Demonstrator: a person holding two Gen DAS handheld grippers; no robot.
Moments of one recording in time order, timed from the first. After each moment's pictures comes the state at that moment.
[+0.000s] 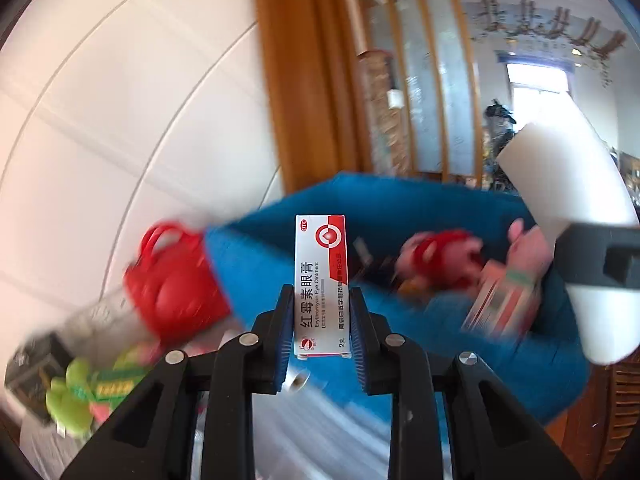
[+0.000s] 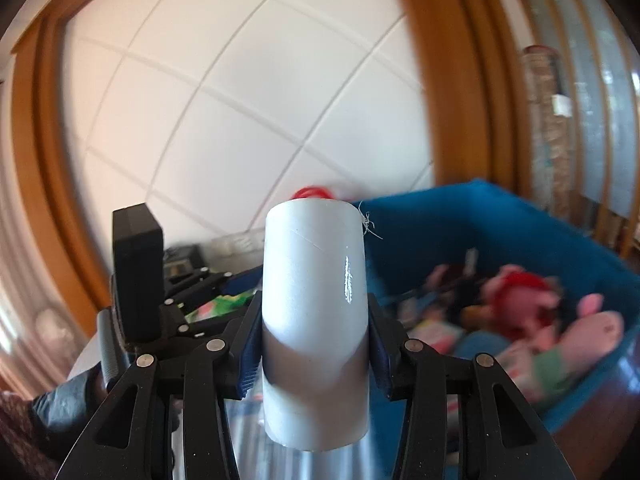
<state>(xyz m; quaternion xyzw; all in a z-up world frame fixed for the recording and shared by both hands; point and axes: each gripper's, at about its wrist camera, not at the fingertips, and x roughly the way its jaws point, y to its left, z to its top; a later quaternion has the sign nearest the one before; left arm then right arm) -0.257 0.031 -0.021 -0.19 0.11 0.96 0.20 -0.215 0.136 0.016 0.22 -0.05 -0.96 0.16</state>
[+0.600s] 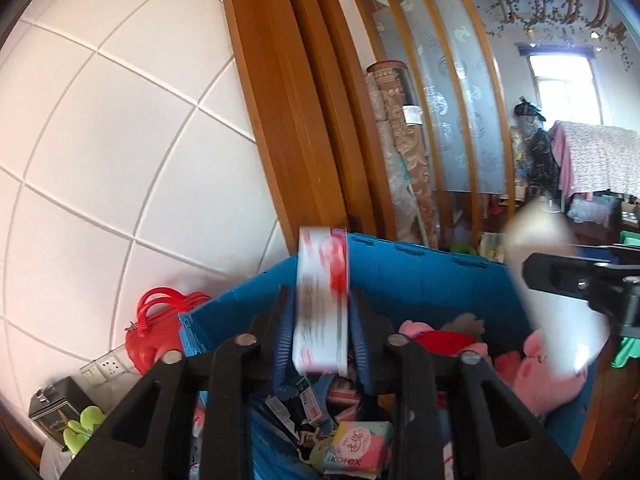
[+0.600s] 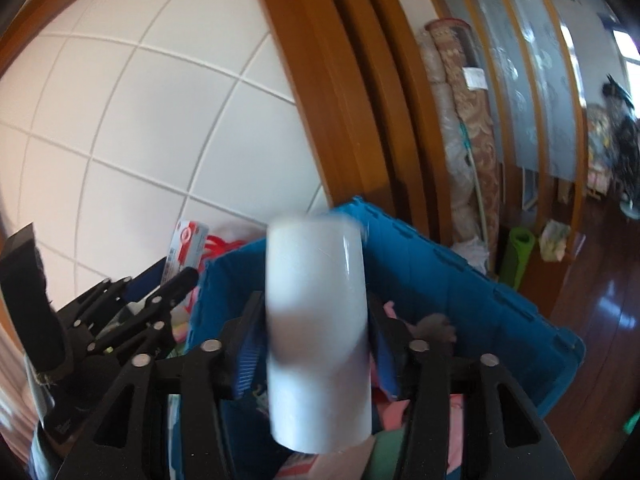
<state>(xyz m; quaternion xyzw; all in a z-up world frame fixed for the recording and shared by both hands) -0.318 0.185 0.037 -0.16 0.14 0.97 0.11 -0.300 0.322 0.046 0.23 -0.14 -0.96 0.06</state>
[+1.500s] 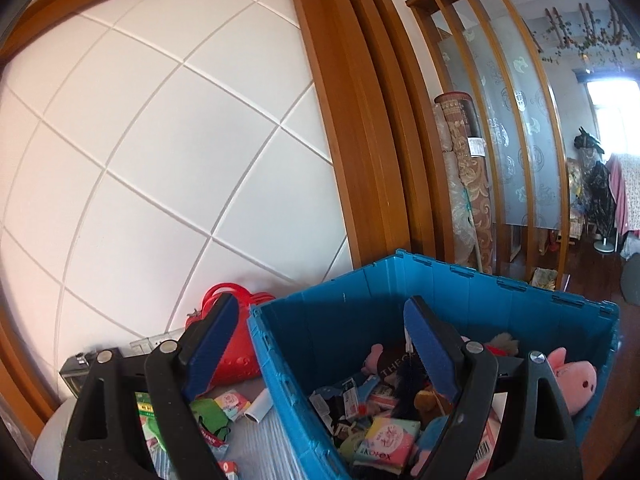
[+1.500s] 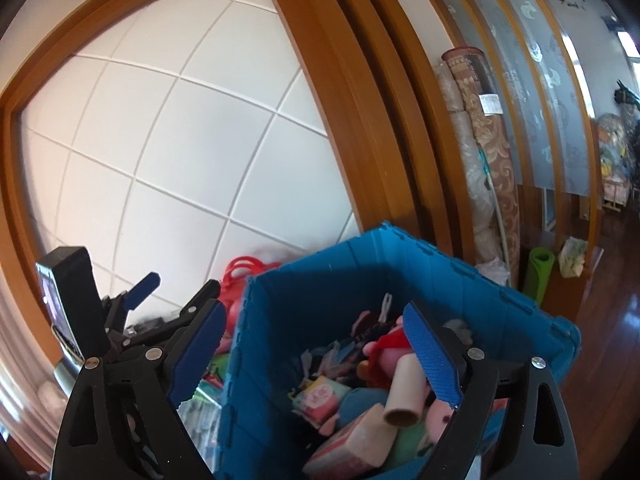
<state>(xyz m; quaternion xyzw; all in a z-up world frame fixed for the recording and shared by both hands) -0.245 0.143 0.039 -0.10 0.10 0.99 0.00 -0.235 0.318 0.064 0.17 -0.15 -0.97 0.12</state>
